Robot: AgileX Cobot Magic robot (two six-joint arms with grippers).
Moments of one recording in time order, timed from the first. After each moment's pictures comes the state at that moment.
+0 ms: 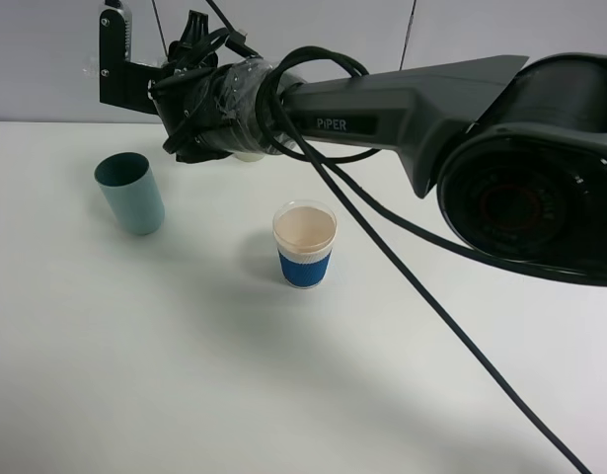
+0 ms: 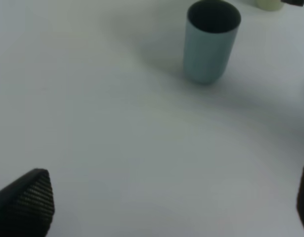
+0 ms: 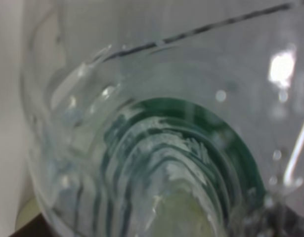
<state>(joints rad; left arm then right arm) -0.01 0.00 -0.50 -0.02 1.05 0.00 0.93 2.40 -1.97 -1.50 0.57 0.44</state>
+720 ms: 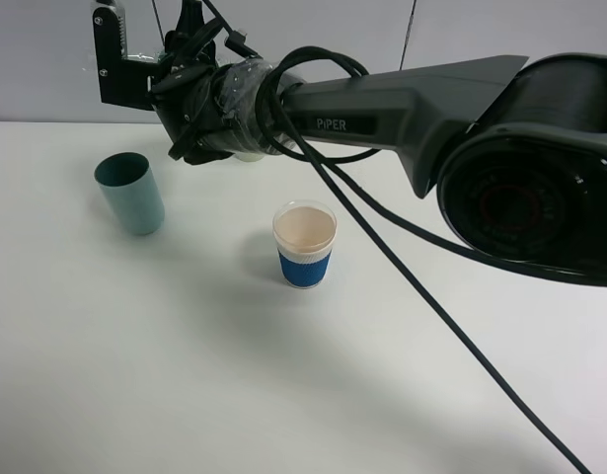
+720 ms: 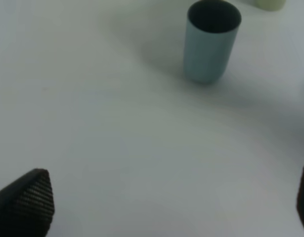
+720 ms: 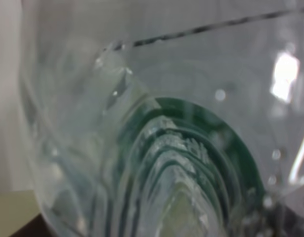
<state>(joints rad) -0.01 0.00 -0.50 -0.02 1.05 0.00 0.93 2.40 -1.97 -1.63 0.60 0.44</state>
